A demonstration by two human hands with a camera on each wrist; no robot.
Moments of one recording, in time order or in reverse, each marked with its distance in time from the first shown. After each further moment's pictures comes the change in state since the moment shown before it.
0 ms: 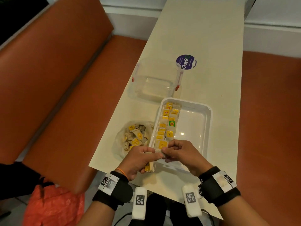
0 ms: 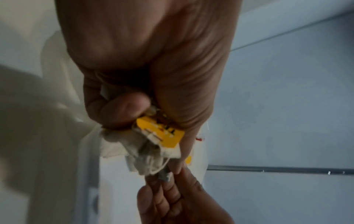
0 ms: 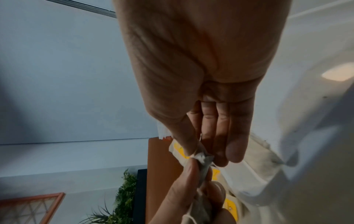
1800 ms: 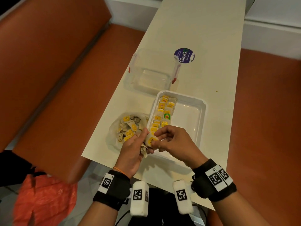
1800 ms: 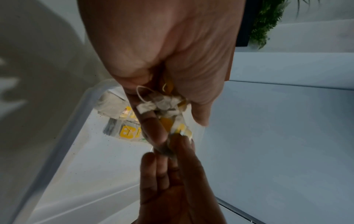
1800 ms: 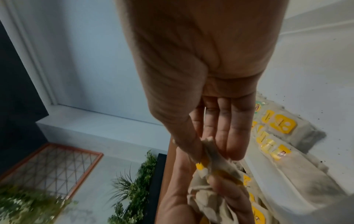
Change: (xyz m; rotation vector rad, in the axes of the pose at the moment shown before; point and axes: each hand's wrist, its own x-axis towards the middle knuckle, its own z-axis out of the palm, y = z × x) left_hand -0.018 0.010 0.031 -0.627 0.123 0.110; right_hand -0.027 -0.041 0.019 -0.296 0.106 -0.121
